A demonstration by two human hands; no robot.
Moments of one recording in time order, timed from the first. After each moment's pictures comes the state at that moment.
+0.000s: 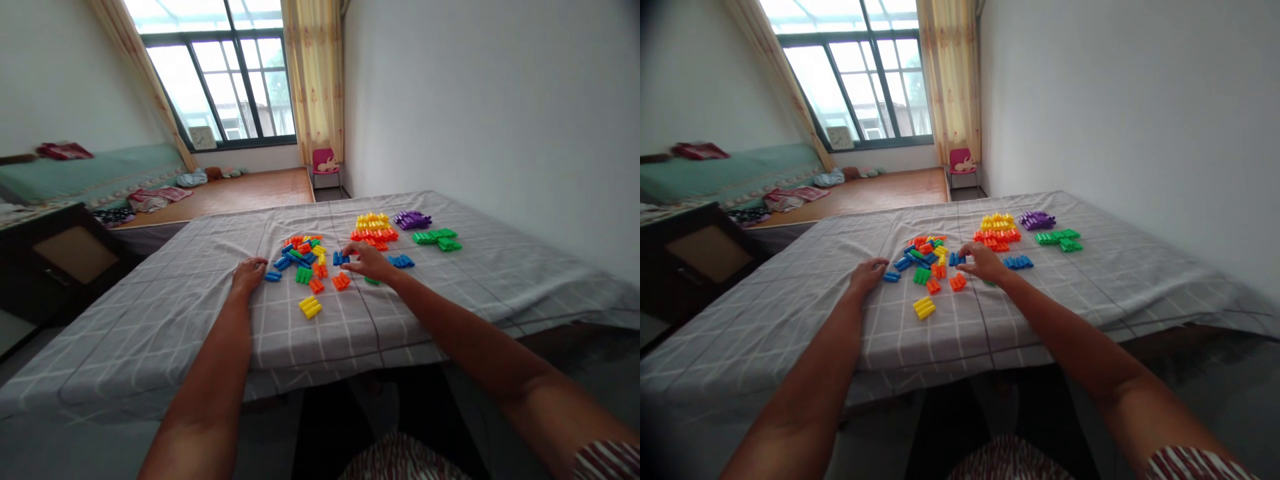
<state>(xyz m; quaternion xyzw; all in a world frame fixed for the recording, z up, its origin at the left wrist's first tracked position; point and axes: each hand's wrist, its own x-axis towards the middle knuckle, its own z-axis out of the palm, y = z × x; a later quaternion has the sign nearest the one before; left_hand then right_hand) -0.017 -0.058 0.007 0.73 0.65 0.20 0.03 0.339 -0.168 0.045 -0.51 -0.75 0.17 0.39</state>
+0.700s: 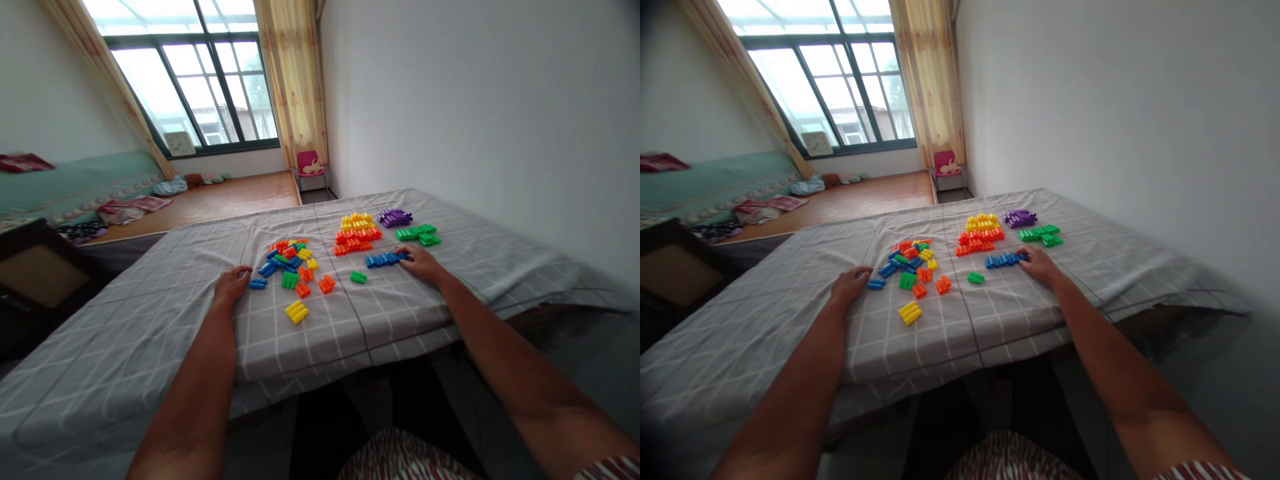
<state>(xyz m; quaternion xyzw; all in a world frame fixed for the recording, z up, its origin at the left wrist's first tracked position) -0.022 -0.051 0.005 0.74 0.64 0.19 0.03 0.512 -0.206 -0.015 -0.67 -0.64 0.09 0.36</state>
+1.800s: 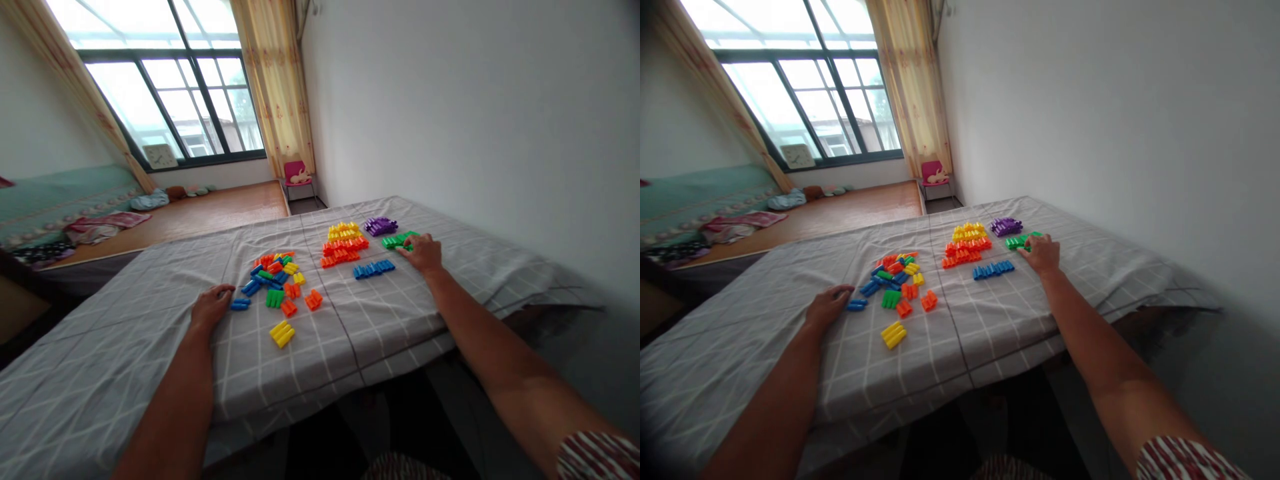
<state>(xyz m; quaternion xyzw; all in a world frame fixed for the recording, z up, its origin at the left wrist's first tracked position) -0.023 -0.047 0.008 0.73 0.66 0.18 0.04 0.549 -0.191 0.006 -0.79 -0.52 -0.19 0.26</state>
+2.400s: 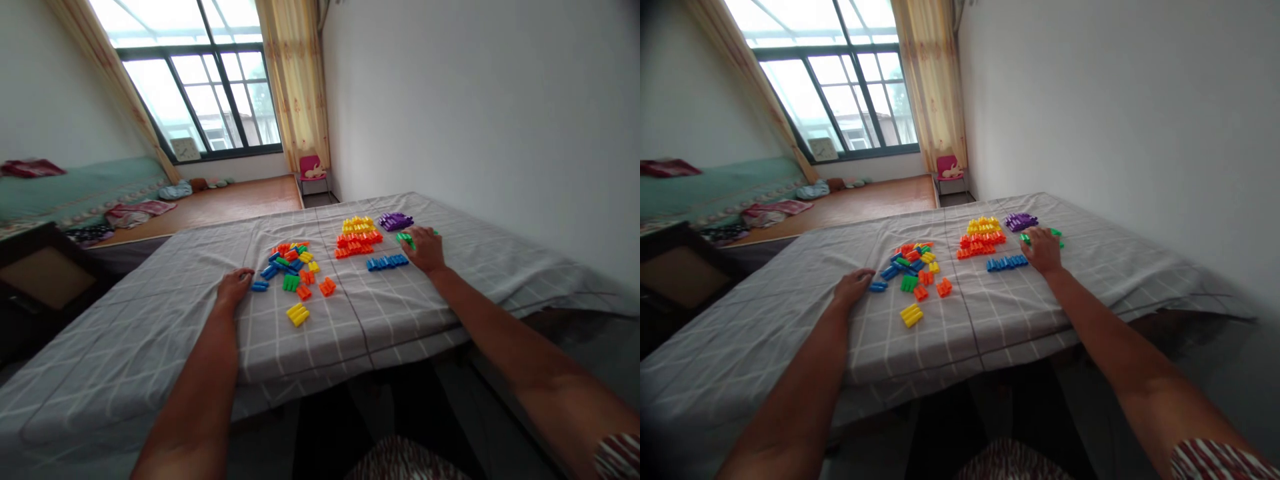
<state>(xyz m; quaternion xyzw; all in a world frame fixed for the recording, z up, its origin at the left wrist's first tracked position) -0.022 -0.052 0.008 0.74 0.65 0.19 0.03 0.503 -0.199 0.021 -0.70 -0.61 -0.21 0.30</state>
